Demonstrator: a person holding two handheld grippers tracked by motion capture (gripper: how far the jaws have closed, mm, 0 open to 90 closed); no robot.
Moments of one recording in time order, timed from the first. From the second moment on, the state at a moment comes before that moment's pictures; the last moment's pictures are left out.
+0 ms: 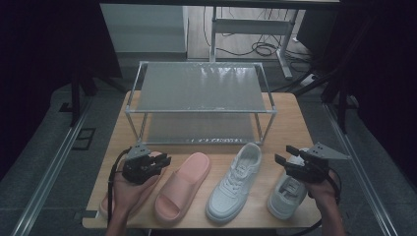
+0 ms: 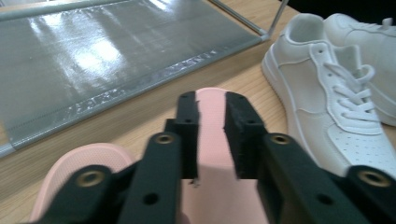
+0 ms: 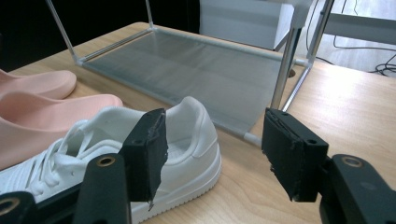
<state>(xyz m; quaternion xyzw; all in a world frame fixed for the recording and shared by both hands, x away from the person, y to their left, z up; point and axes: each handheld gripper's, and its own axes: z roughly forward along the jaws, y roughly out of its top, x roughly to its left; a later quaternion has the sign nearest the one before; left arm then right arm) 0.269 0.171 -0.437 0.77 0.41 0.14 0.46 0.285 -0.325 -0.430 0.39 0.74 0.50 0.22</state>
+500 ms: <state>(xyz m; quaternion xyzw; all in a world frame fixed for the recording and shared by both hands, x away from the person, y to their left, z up) 0.251 0.198 -0.429 0.77 0.44 0.17 0.44 0.284 -0.321 -0.434 0.40 0.75 0.48 0.22</state>
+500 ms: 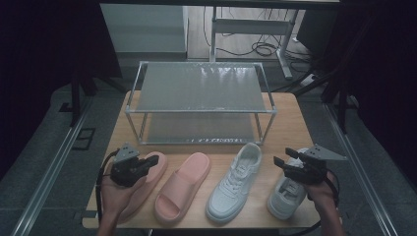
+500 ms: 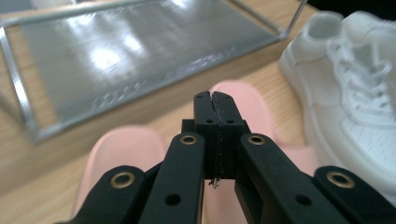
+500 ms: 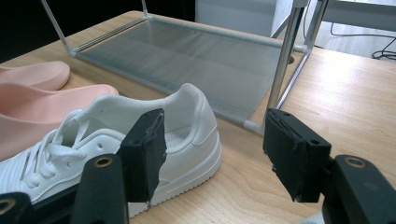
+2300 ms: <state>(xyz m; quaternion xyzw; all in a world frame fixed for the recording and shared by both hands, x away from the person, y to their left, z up) 0.237 0.266 -0.497 0.74 0.54 0.17 0.35 0.284 -0.318 -0.447 0.42 0.76 0.45 0.21</state>
